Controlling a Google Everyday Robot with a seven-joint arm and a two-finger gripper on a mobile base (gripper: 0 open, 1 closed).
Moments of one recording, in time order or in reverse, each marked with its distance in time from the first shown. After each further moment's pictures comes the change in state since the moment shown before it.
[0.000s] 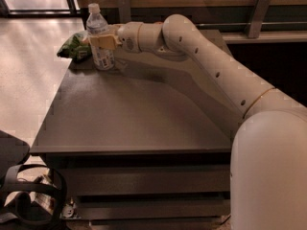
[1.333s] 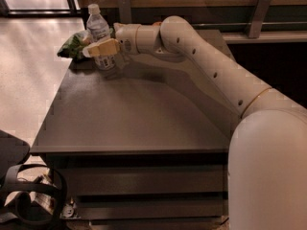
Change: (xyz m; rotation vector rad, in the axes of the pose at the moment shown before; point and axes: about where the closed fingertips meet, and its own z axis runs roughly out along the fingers) arm 0.000 0.005 0.007 -0.013 0.000 0.001
